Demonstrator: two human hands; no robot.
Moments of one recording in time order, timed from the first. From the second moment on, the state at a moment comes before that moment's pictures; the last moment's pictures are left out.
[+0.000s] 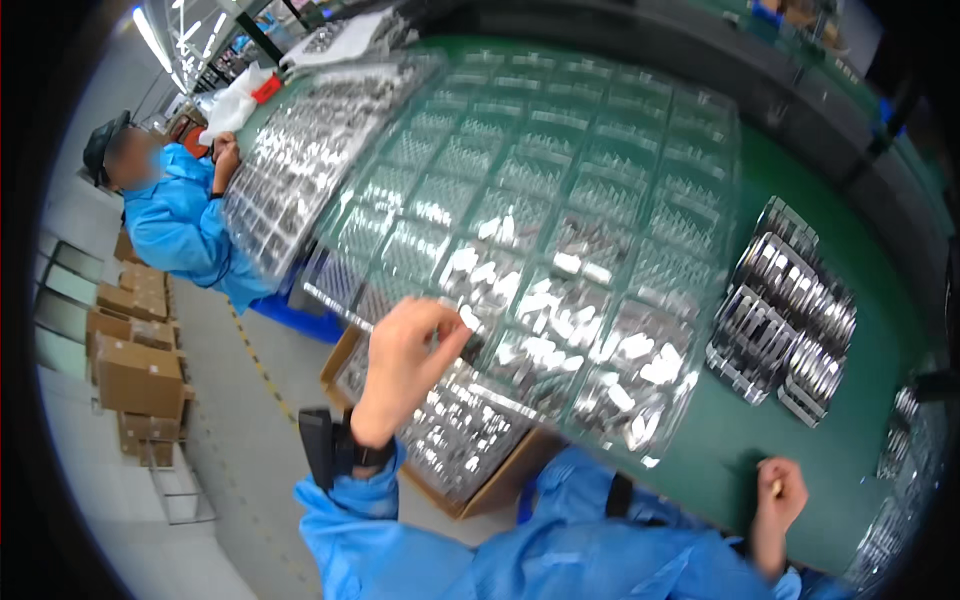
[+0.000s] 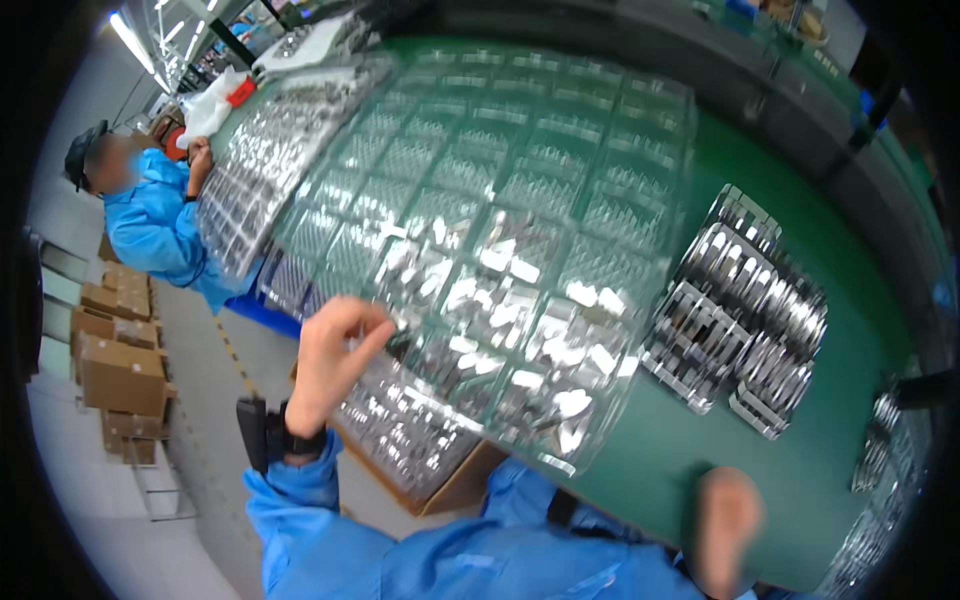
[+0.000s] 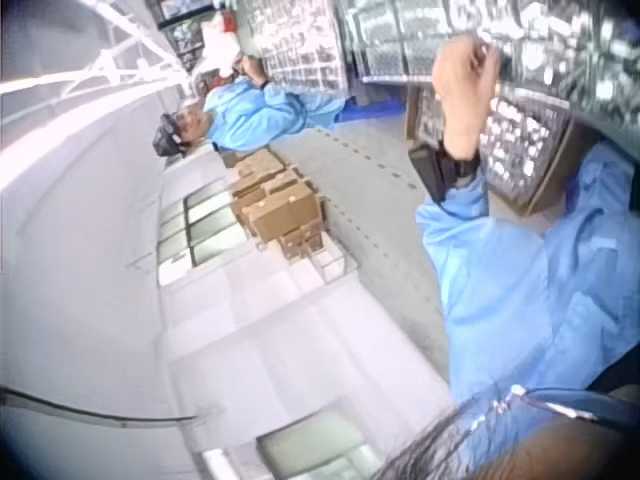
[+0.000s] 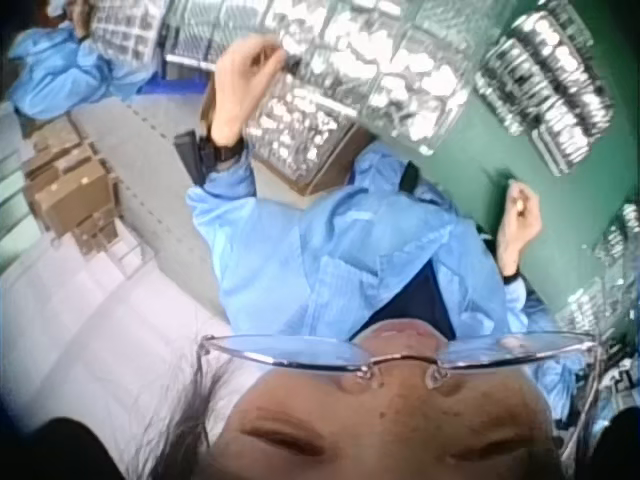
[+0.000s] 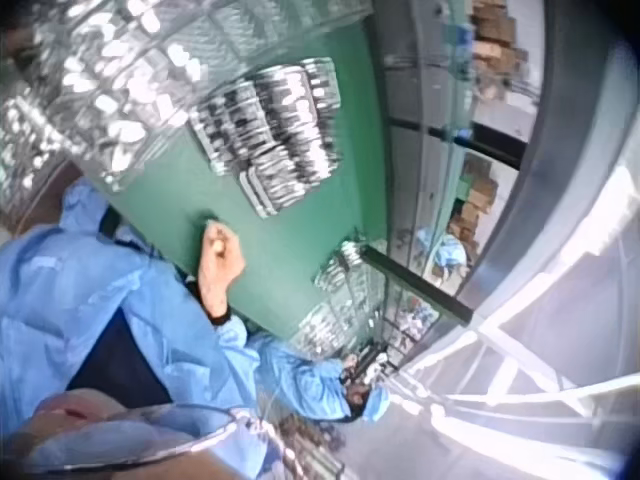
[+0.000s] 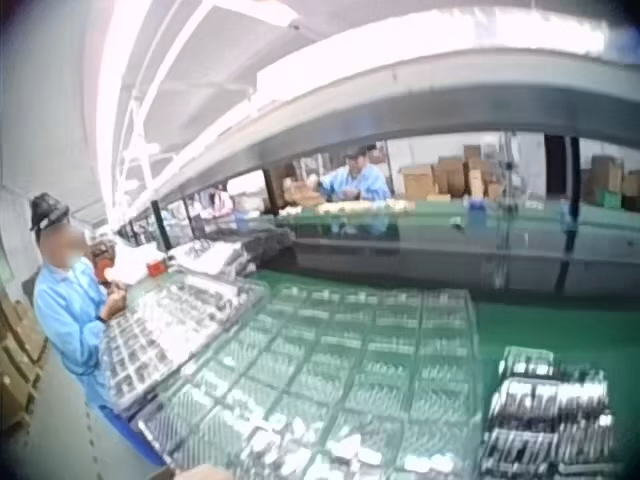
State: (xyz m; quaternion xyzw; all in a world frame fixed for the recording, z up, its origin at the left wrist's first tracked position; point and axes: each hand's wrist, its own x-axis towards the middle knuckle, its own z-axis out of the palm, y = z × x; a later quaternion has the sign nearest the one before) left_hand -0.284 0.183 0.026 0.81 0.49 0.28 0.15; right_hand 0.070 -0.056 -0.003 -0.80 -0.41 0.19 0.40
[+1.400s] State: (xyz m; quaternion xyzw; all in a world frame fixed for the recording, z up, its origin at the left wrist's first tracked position) left_hand -0.209 0.262 0.013 0.96 0.22 0.14 -0.06; right_hand 0.081 -0.047 -0.013 -0.77 -0.41 0.24 0.42
